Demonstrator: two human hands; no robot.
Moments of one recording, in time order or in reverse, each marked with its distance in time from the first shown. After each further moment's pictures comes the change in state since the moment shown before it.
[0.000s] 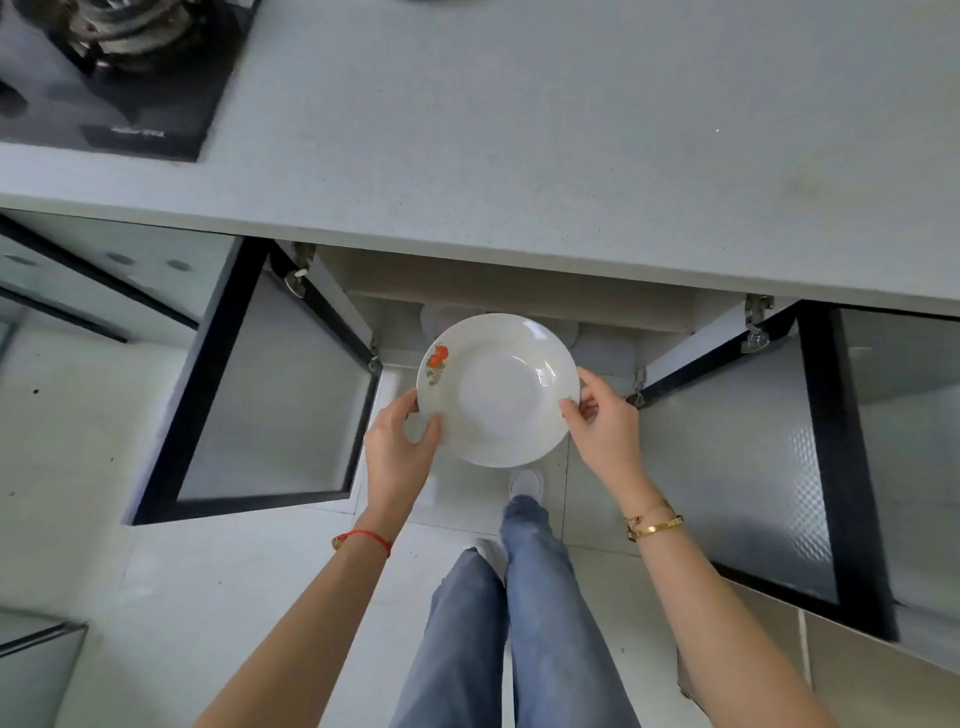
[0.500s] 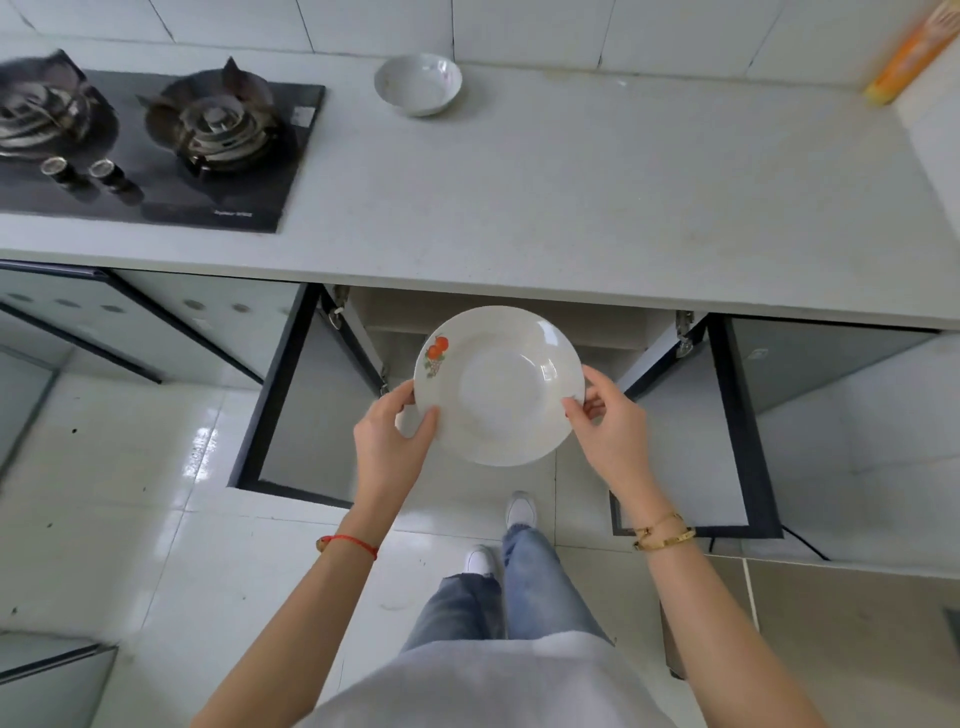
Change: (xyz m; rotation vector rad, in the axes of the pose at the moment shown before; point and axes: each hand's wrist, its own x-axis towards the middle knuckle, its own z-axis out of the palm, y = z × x) left_hand -0.084 0.102 -0.130 -0.045 0.035 0.170; right_hand -0.104 -0.129 -0.091 0.087 0.132 -0.070
